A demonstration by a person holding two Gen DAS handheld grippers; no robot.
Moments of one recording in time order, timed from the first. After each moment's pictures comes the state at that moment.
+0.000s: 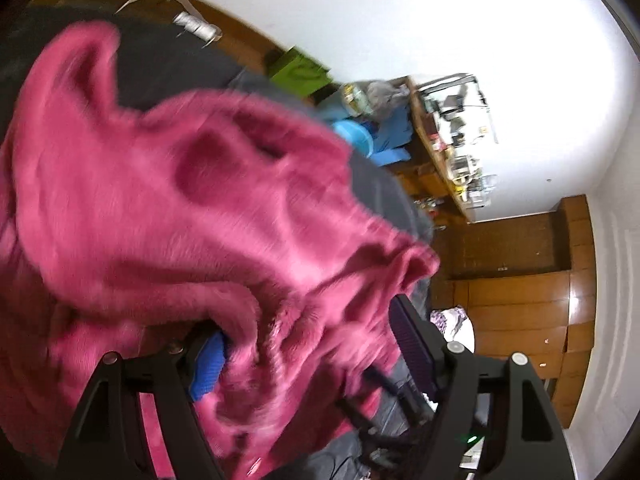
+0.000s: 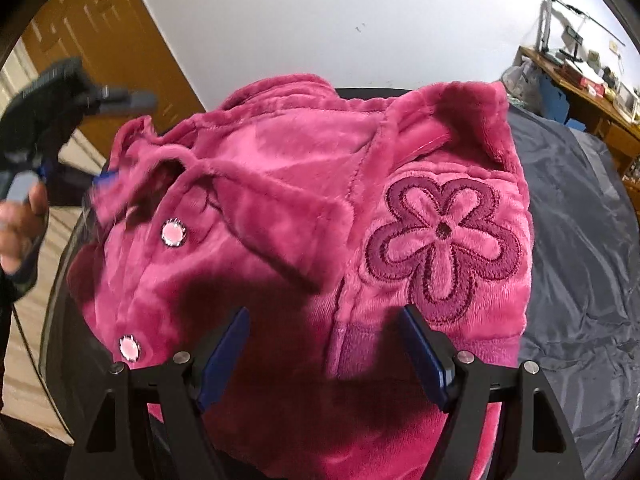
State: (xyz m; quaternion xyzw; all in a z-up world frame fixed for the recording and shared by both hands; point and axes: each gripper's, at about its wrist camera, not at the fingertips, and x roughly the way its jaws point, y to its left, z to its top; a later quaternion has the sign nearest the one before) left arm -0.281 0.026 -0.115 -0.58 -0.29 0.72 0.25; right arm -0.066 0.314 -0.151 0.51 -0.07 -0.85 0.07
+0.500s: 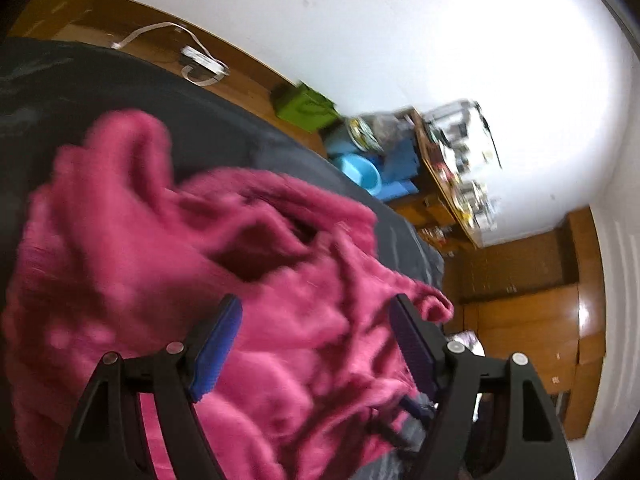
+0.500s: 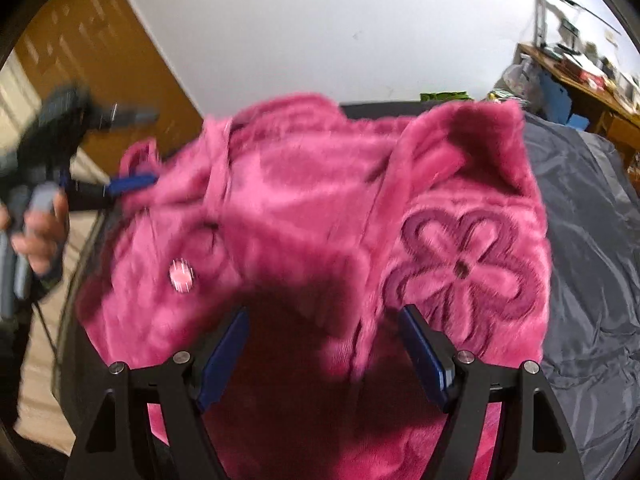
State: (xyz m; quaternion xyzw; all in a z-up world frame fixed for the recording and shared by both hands) left arm -0.301 -0.044 -0.125 -0.55 -0.30 0.76 0.20; right arm -0.088 0.317 -0.133 0.49 -0.11 -0.86 0.07
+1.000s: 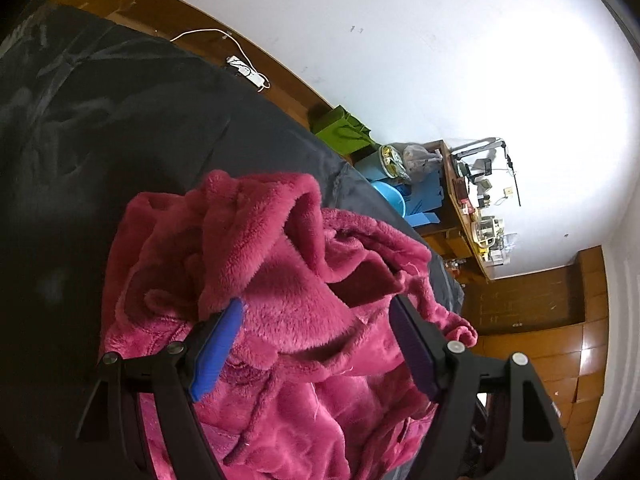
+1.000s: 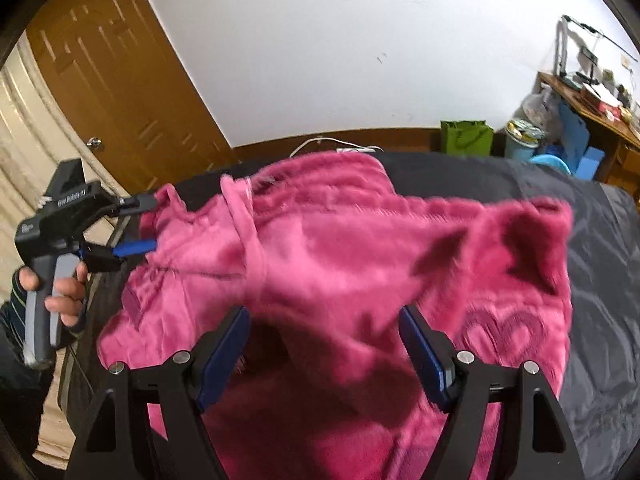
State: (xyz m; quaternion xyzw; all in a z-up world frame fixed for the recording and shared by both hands) left arm -0.295 -0.105 -0.148 -0.54 -0.34 0.75 0.16; right arm -0.142 0.277 -0.102 0.46 -0.08 -0.88 0.10
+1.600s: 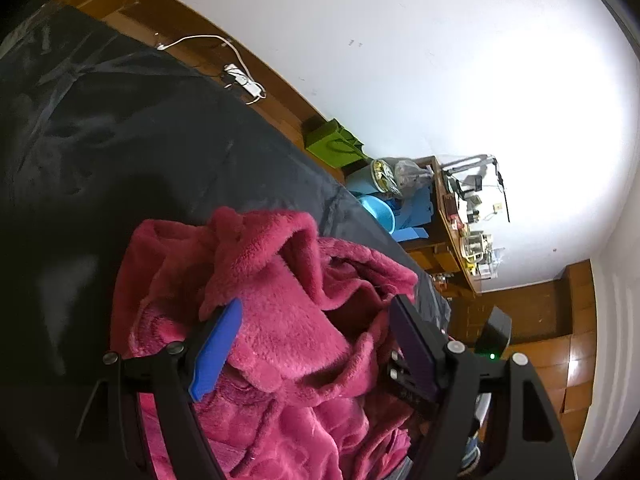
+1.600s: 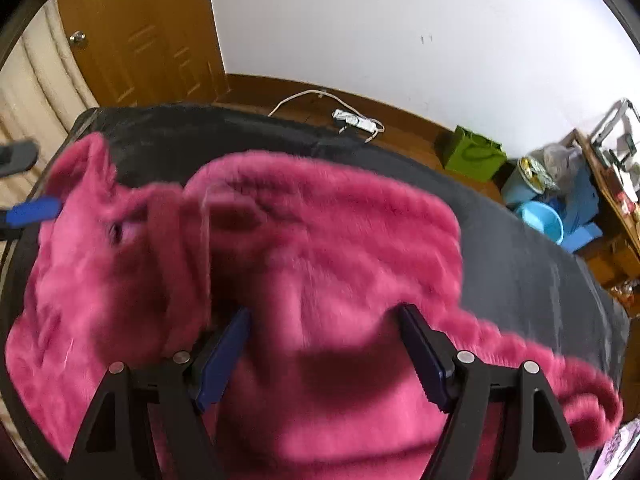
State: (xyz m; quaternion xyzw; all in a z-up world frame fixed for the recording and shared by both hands) left arm -0.306 -0.127 -0.149 -0.53 -0.37 0.75 0.16; right arm -0.266 0.194 -0.155 0.53 0.09 -0.84 0.09
